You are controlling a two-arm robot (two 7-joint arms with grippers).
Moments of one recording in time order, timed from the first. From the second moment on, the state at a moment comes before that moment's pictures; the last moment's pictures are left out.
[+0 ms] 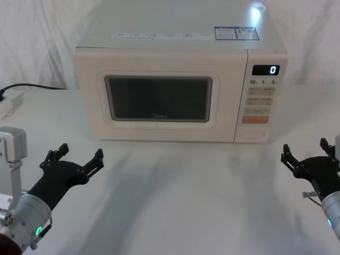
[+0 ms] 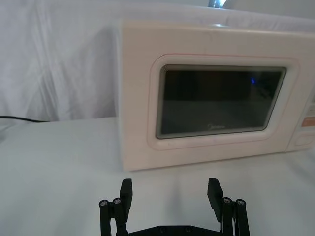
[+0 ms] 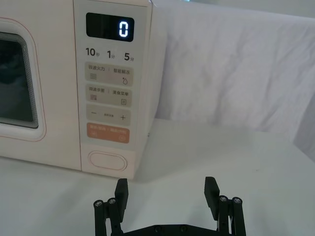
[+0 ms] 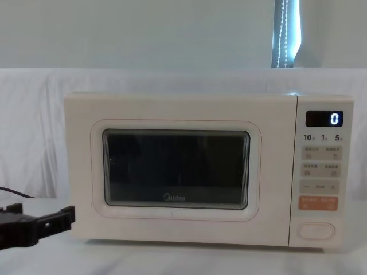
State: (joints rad) left arm 0.02 0.34 0.08 -1.71 -0.38 0.16 -0.21; right arm 0.01 0.09 -0.01 -1.55 -0.02 -0.03 0.06
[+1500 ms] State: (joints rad) left arm 0.02 0.34 0.08 -1.70 -0.38 0.16 -0.21; right arm 0.01 0.09 -0.01 -1.55 -0.02 -0.03 0.06
